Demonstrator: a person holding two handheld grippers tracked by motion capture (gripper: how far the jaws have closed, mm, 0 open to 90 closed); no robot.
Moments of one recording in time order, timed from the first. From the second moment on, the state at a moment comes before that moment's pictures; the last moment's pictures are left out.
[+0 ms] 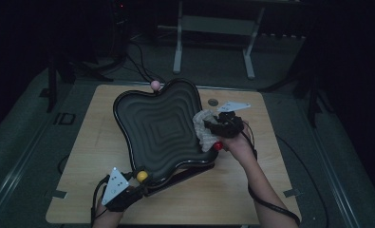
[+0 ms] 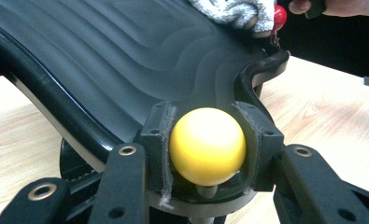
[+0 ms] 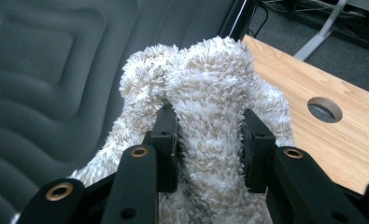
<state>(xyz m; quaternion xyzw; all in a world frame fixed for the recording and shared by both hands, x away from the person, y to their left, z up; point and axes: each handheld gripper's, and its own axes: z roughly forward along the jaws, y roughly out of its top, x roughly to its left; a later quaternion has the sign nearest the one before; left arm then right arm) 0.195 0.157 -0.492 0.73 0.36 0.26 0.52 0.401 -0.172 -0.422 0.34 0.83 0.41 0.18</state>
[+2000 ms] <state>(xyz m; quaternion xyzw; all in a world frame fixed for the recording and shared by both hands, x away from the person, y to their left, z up) 0.199 0.163 -0.494 0.73 0.34 0.24 0.54 0.464 -0.100 -0.373 0.37 0.79 0.45 0.22</state>
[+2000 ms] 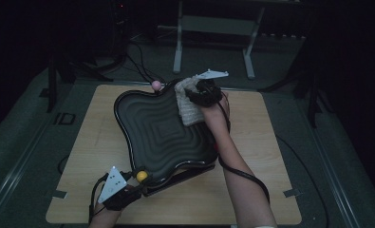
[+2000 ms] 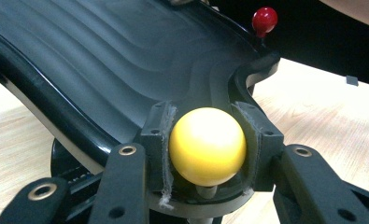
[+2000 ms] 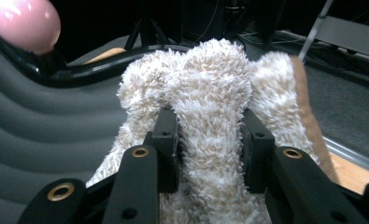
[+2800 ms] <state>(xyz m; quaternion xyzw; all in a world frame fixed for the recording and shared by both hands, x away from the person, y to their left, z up) 0.198 0.163 -0.494 0.73 0.34 0.25 0.53 0.409 -0.132 -0.407 0.34 0.81 0.44 0.20</state>
